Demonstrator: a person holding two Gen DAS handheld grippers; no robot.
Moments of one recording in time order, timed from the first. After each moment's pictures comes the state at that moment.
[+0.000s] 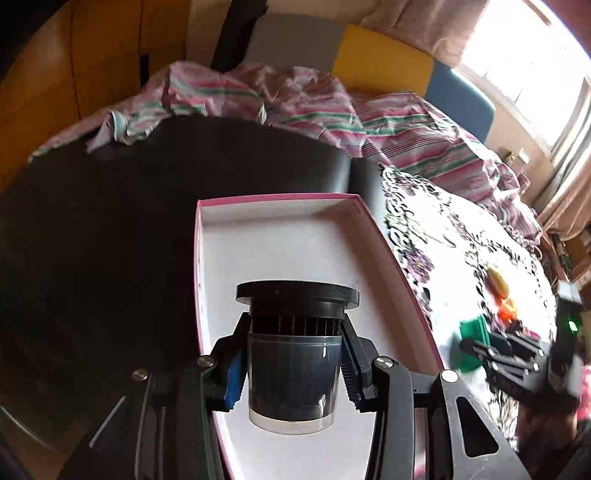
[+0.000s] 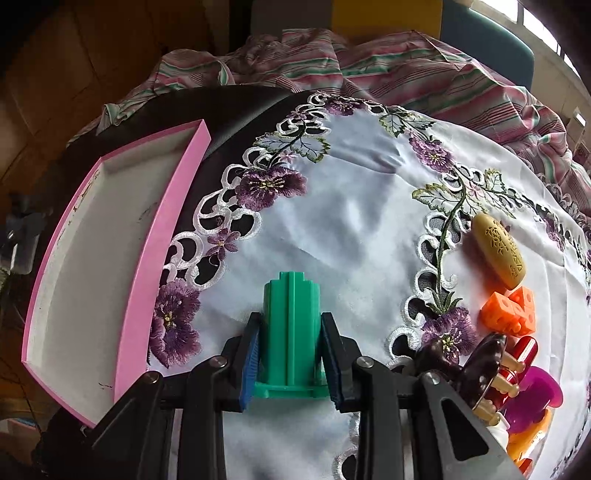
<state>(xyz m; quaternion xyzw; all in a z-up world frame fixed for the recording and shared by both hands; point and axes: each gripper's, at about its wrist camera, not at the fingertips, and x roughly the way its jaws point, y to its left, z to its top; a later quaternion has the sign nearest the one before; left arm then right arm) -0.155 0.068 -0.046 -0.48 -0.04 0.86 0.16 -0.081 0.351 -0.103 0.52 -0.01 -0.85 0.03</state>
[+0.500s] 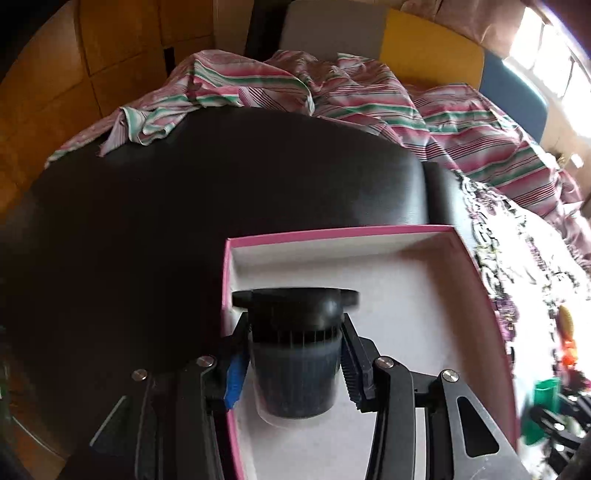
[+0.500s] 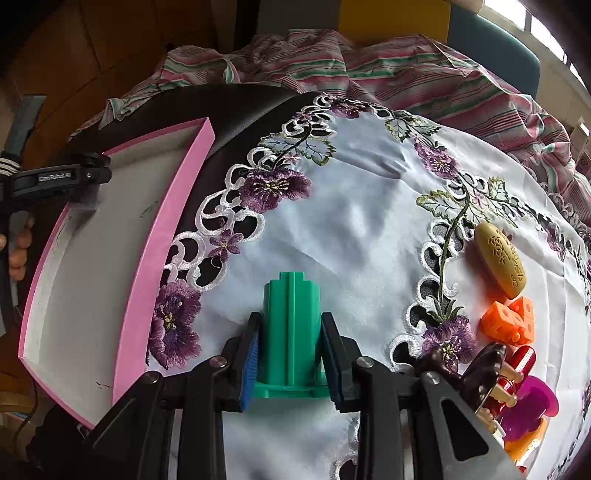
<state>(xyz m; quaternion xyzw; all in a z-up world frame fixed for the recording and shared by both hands) -0.236 0.070 -0.086 -0.48 0.01 0.87 0.07 -0.084 0.347 -0.103 0.52 0.00 -0.85 0.04</state>
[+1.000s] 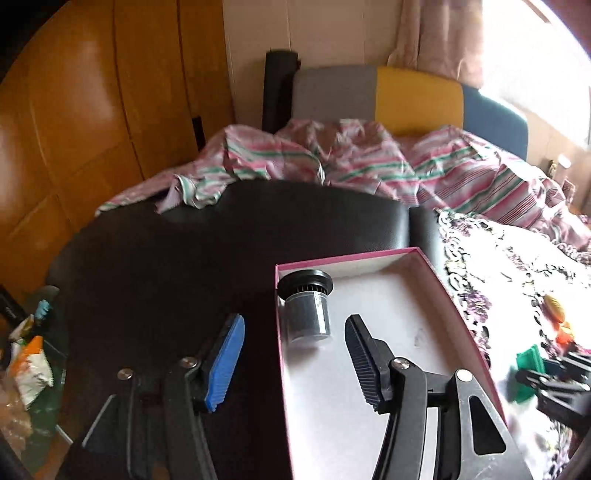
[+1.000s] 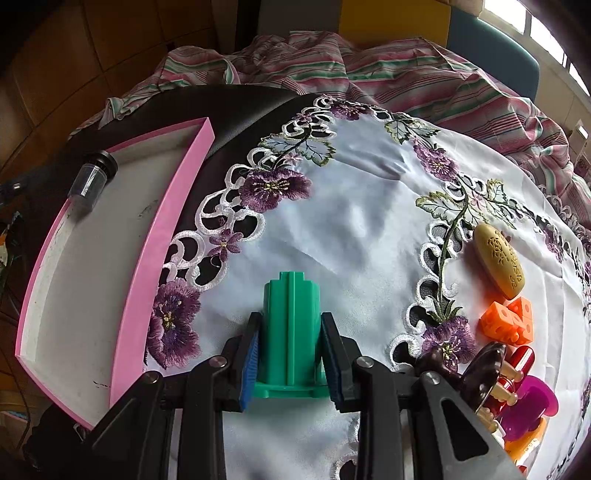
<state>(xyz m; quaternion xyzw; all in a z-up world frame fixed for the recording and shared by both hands) -0.127 0.049 -0.010 -0.36 0.04 0.93 0.04 -0.083 0.344 -0.103 0.52 0.00 -0.86 0.03</state>
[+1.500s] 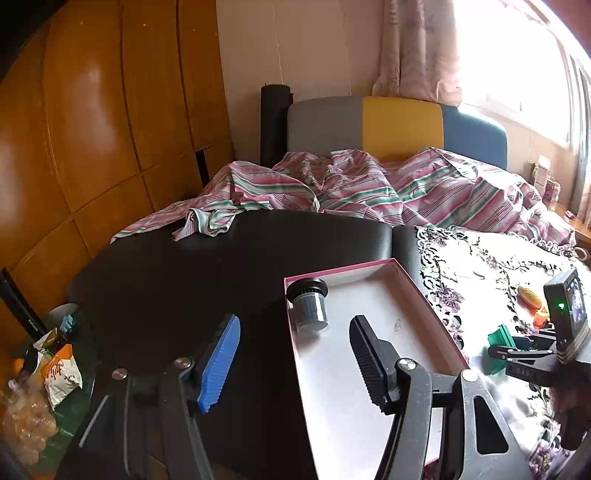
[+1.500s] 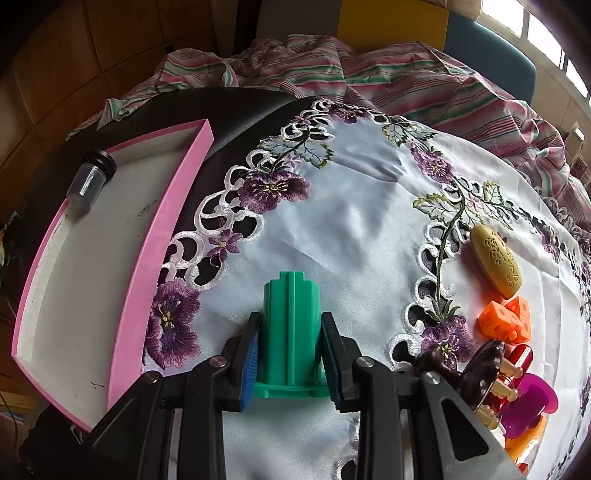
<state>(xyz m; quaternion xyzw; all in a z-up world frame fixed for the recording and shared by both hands) -0.059 0.039 0.026 -0.31 0.06 0.95 0.05 -0.082 0.342 -0.103 0.51 0.00 -0.86 0.02</state>
